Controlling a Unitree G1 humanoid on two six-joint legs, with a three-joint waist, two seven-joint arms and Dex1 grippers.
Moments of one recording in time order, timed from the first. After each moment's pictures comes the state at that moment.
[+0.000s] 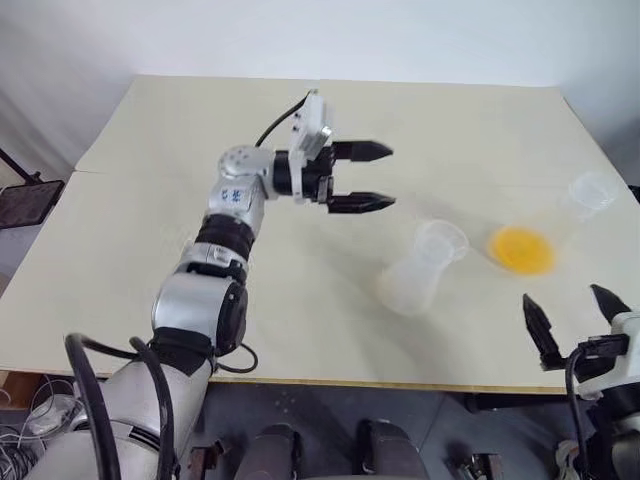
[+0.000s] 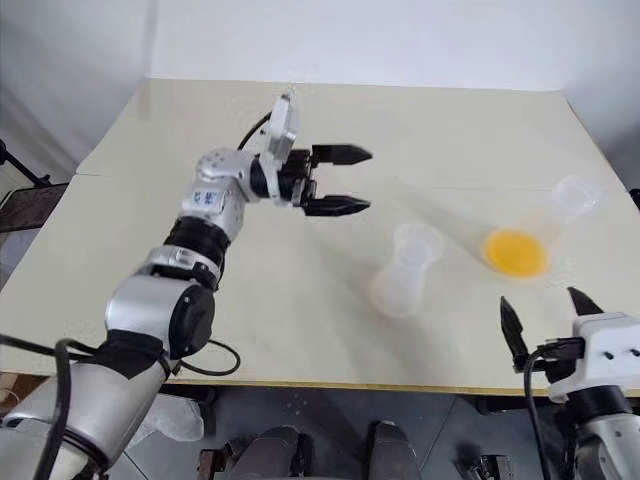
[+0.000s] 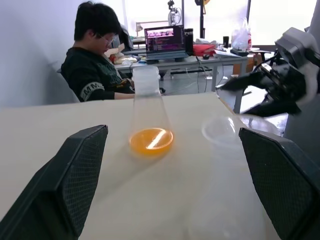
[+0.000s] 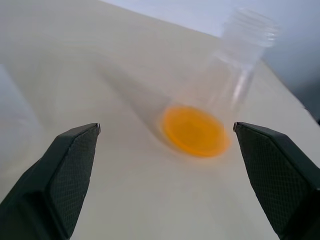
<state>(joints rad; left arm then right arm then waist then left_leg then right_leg) -1.23 0.18 0.10 0.98 -0.20 -0.08 -1.43 0.49 -0.34 -0.59 -0.78 0.42 0.32 0.28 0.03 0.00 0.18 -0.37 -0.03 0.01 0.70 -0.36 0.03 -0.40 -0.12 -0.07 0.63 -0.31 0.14</state>
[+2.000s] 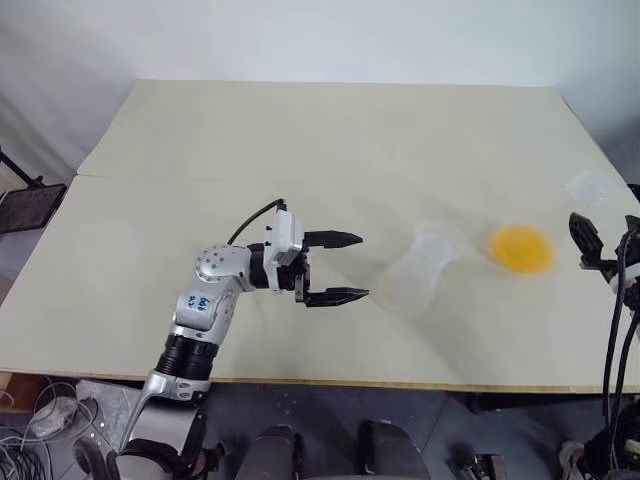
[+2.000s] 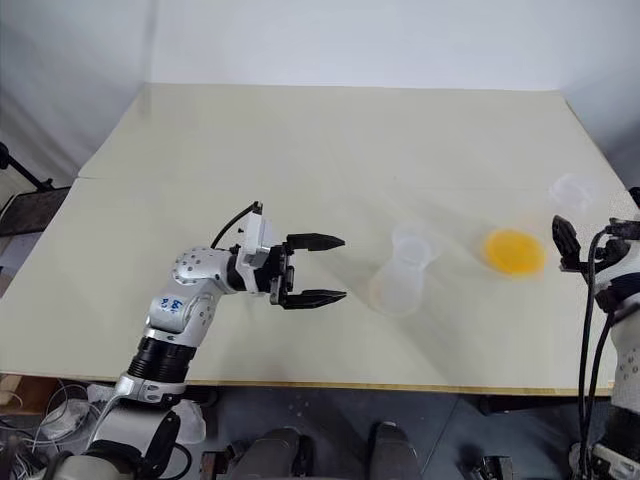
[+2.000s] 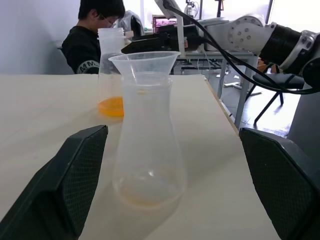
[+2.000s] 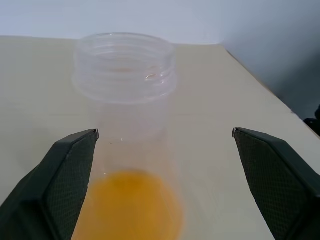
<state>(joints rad) -0.58 0.28 -0.09 0.09 -0.37 0.18 -1.17 -0.23 -0.66 -0.61 0.01 0.49 0.42 0.39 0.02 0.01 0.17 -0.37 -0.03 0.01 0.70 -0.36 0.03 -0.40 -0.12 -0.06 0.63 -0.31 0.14</state>
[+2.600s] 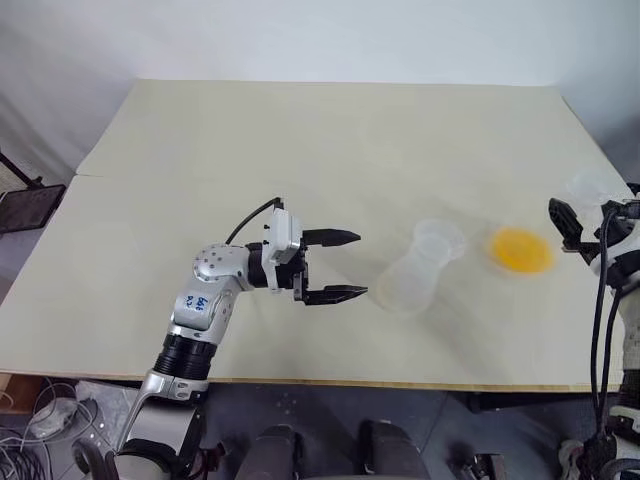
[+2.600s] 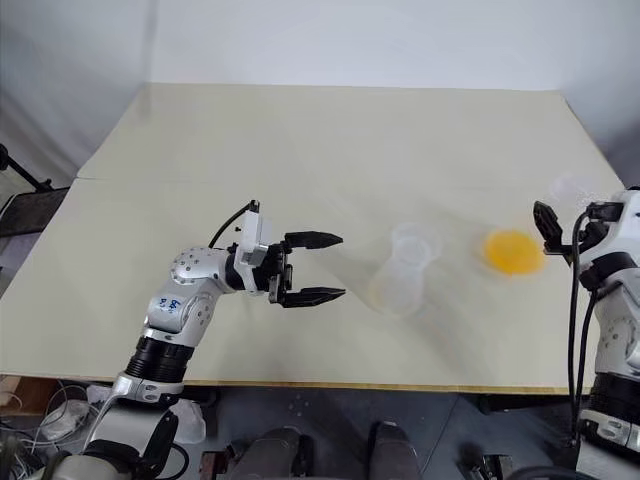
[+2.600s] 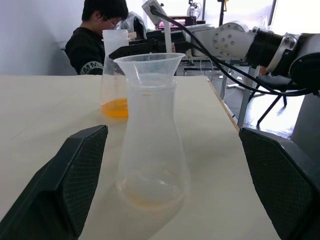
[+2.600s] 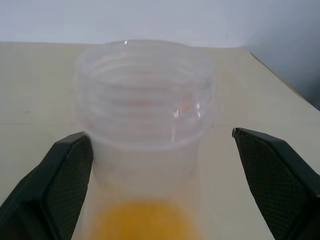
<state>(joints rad) -0.58 0.28 -0.10 0.09 -0.38 0.17 -1.15 -0.41 -0.67 -0.53 0.23 0.44 0.33 0.46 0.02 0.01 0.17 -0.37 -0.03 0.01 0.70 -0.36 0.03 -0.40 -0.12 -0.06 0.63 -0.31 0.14</state>
